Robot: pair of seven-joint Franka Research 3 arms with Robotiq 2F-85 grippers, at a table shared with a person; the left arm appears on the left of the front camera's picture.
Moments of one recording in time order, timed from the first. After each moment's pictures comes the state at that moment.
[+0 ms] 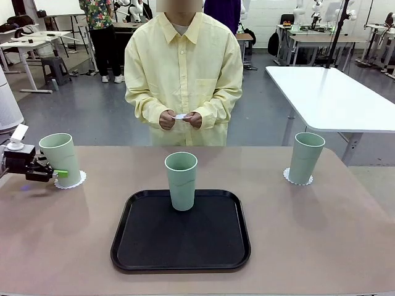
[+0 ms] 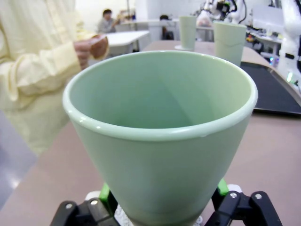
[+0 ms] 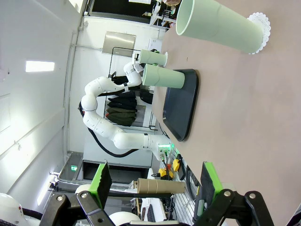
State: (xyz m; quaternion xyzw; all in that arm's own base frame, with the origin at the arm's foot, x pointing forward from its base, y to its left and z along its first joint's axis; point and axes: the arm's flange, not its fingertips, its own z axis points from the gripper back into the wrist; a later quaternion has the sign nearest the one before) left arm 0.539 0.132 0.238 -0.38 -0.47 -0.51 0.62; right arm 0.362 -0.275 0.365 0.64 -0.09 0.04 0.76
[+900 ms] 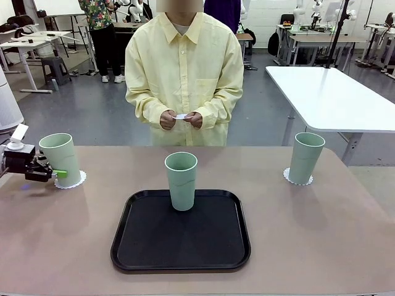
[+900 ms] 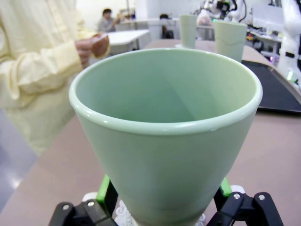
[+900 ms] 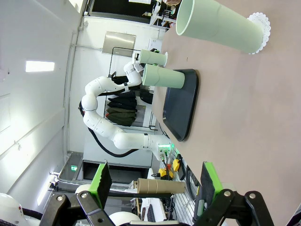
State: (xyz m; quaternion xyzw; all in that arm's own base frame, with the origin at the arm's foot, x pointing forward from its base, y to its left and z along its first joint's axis) left arm 0.542 0.134 0.238 -0.38 -0.47 -0.51 0.62; right arm 0.362 -0.275 0.365 0.64 -0.09 0.04 0.76
